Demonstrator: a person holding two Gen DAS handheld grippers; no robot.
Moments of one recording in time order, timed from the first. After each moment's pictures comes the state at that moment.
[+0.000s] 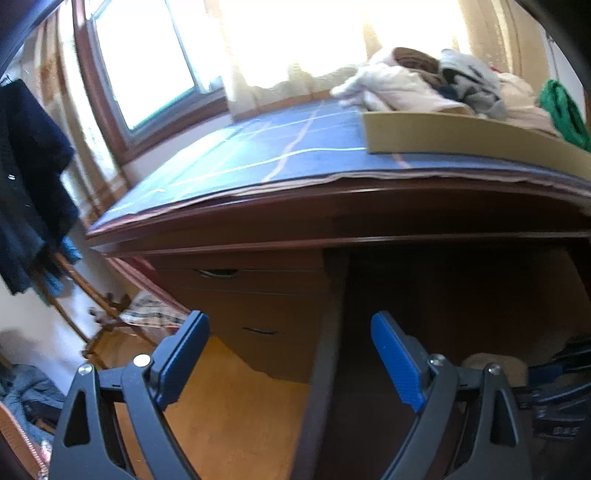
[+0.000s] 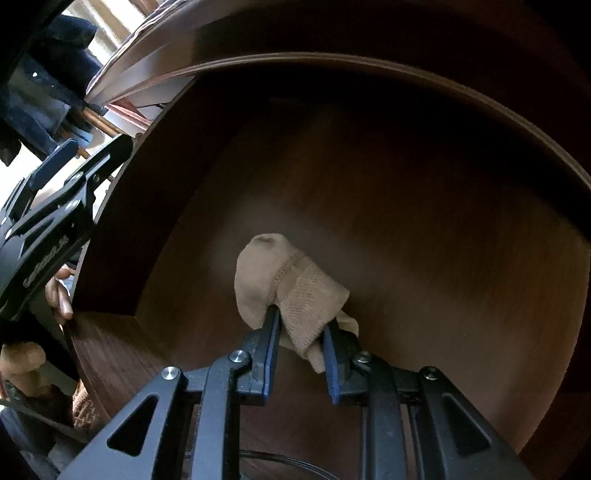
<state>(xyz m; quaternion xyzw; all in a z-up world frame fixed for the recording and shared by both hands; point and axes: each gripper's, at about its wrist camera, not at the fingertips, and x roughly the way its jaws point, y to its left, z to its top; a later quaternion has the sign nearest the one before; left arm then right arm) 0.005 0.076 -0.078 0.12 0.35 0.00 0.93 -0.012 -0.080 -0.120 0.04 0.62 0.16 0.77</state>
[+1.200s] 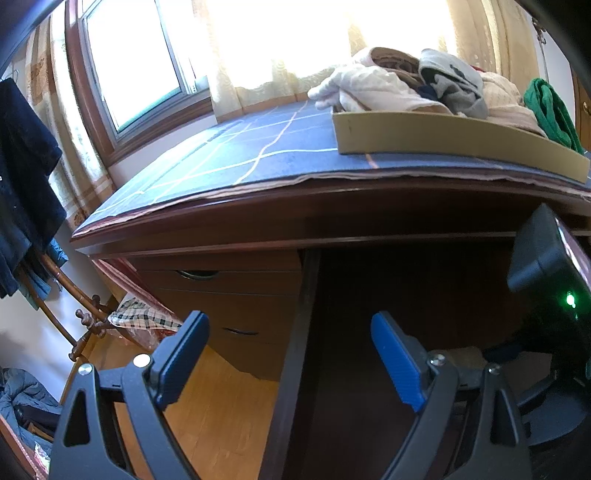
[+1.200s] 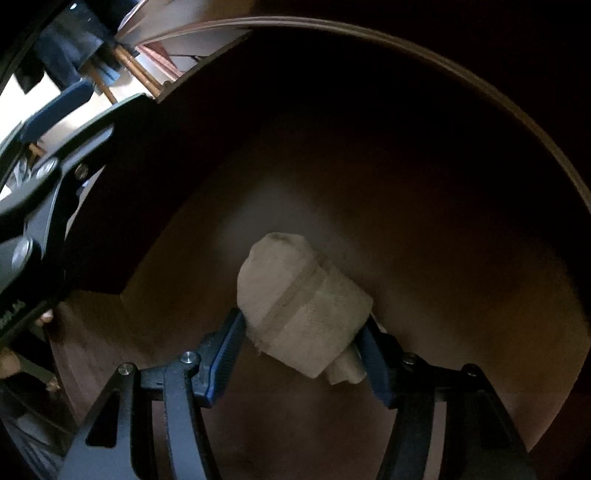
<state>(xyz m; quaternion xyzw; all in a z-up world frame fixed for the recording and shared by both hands) 0.001 0.067 -0.078 0.12 0.35 -0.02 0.93 0.019 -0.034 -0.135 -0.08 0.63 0.23 0.74</state>
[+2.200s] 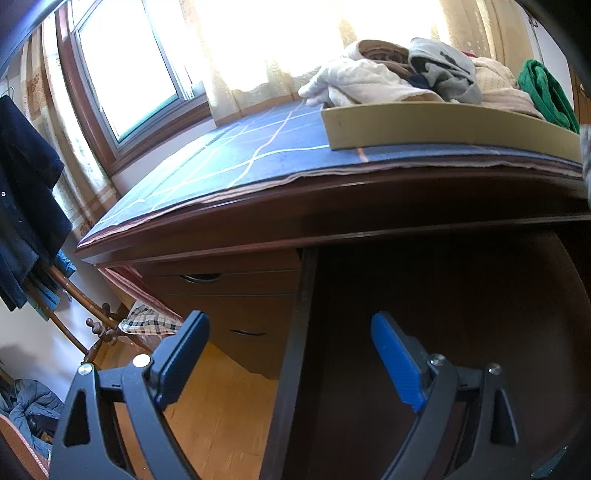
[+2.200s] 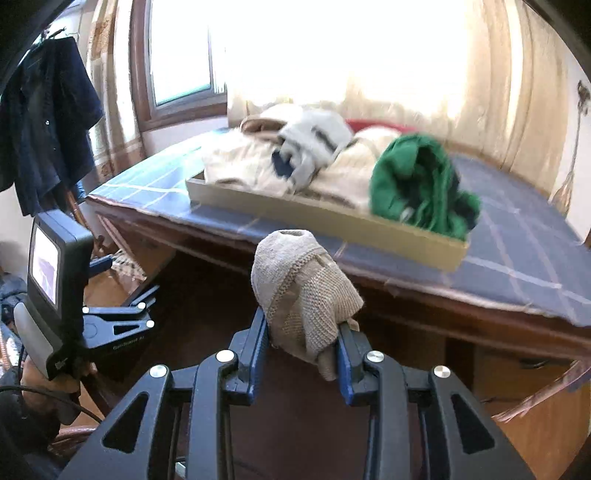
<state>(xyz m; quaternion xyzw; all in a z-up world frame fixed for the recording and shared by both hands) 0.001 0.061 -0.081 0.15 0.35 -0.01 0.93 -0.106 -0.153 0.037 -0.02 0.35 0.04 0.93</state>
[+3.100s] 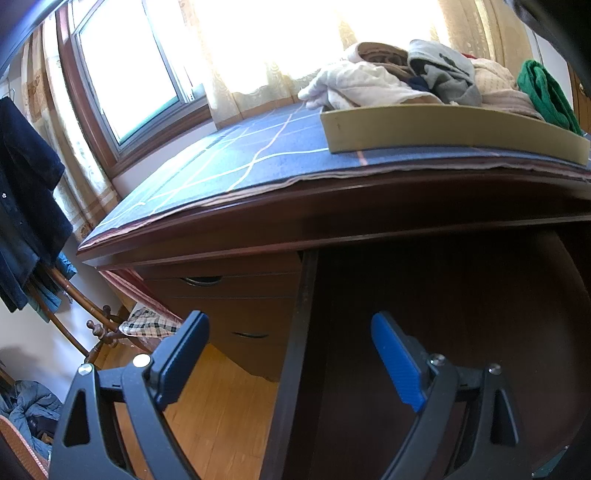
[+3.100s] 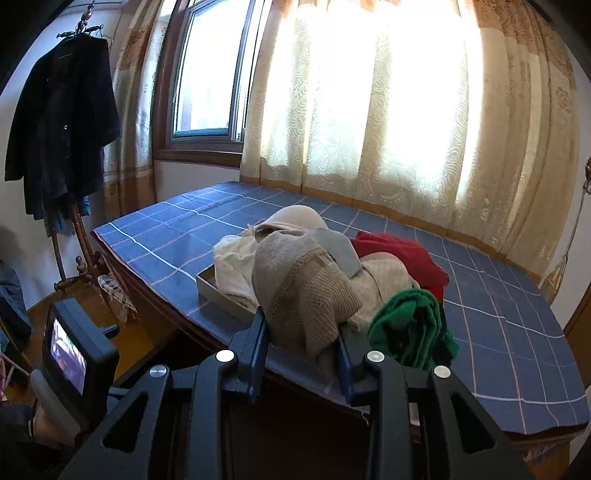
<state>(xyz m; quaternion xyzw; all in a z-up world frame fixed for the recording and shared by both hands) 0.001 0.060 -0.081 0.15 0.34 -0.01 0.93 -0.055 -0.111 0.103 -0.09 0.27 0.05 0.96</state>
